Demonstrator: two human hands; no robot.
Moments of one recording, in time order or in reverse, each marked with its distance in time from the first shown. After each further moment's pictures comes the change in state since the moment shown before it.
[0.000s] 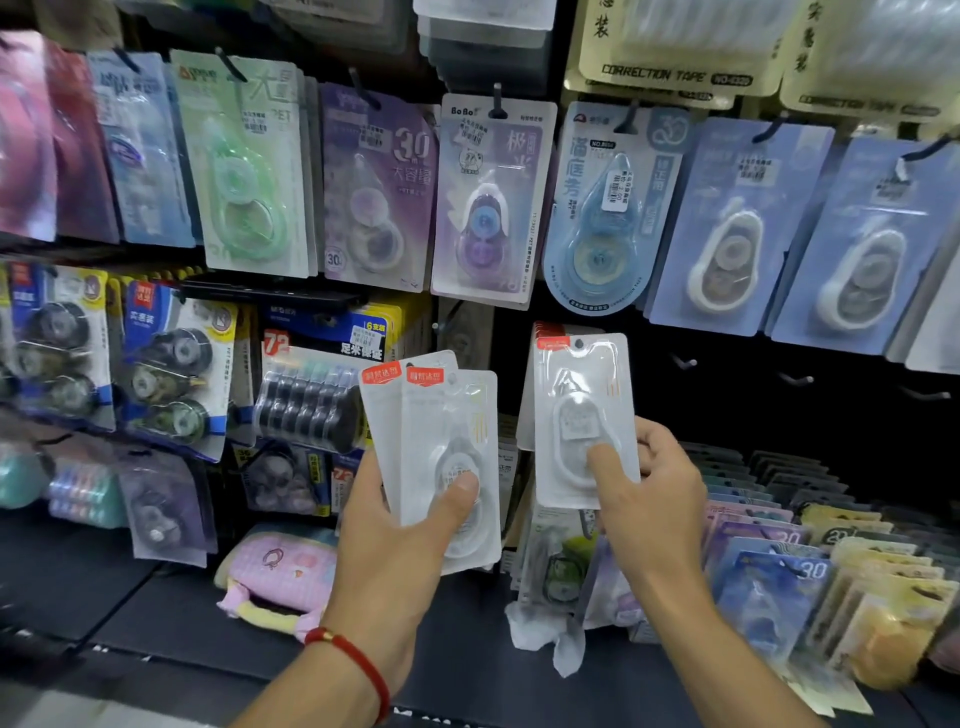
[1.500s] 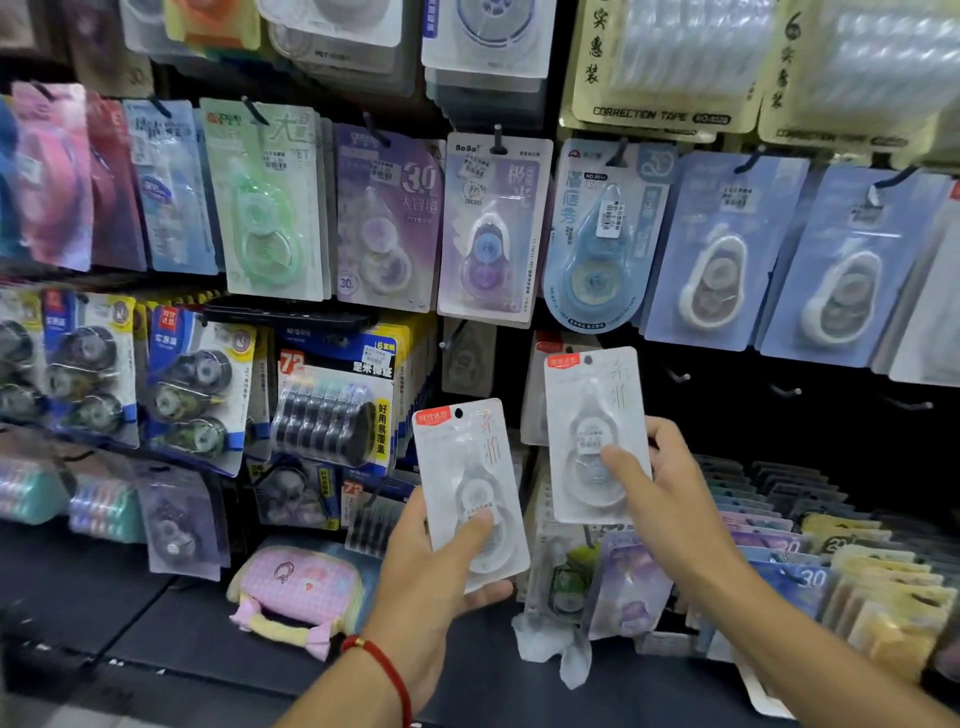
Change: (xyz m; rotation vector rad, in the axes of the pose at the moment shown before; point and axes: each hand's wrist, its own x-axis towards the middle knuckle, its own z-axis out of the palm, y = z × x) left_hand -0.011 -0.001 0.011 -0.106 -0.083 -0.305; right_hand 0.014 -0.014 -0.028 -0.028 -0.276 0.074
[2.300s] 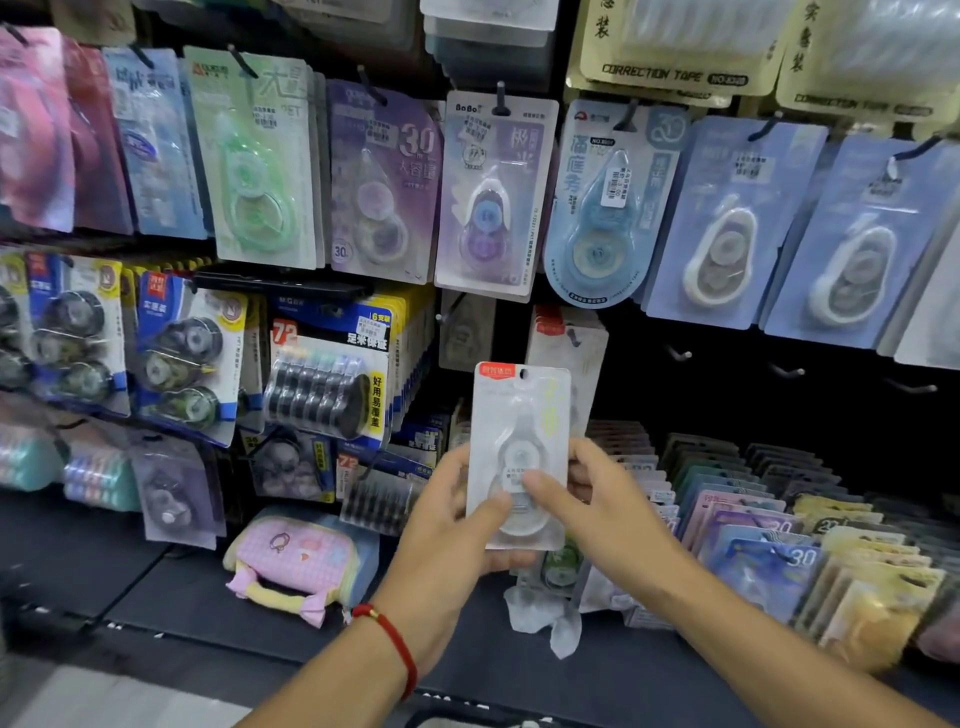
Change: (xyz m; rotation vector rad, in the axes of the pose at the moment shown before) left_hand 0.003 -0.005 0.011 0.060 -0.204 0.088; right_hand -0.010 0.027 0.030 -0.063 -0.313 -0.031
